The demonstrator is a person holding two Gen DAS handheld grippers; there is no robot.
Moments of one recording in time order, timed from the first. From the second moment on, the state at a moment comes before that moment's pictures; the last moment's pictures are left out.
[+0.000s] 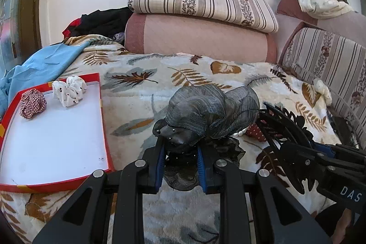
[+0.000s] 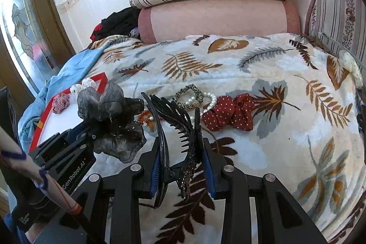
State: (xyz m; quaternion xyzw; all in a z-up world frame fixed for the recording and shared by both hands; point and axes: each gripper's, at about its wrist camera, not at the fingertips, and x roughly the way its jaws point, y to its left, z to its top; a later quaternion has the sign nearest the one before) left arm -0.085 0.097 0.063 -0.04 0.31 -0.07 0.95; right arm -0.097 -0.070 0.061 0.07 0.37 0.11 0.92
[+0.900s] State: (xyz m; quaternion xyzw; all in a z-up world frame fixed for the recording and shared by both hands) left arm -0.112 0.276 0.134 -0.17 0.28 0.07 0.94; right arm -0.073 0.053 0.148 0.06 0.34 0.25 0.91
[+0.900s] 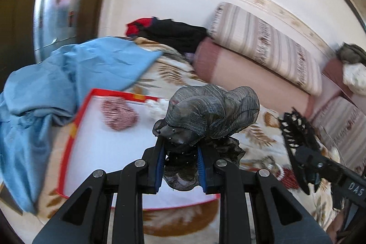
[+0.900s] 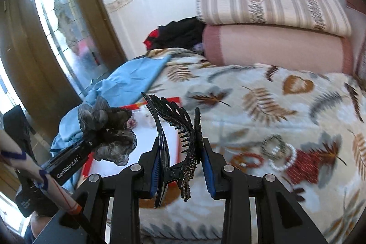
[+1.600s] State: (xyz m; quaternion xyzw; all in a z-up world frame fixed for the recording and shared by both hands) left arm -0.090 0.383 0.063 -0.24 0.35 0.18 0.89; right arm 0.001 0.181 0.074 0.03 0.44 0.30 0.85
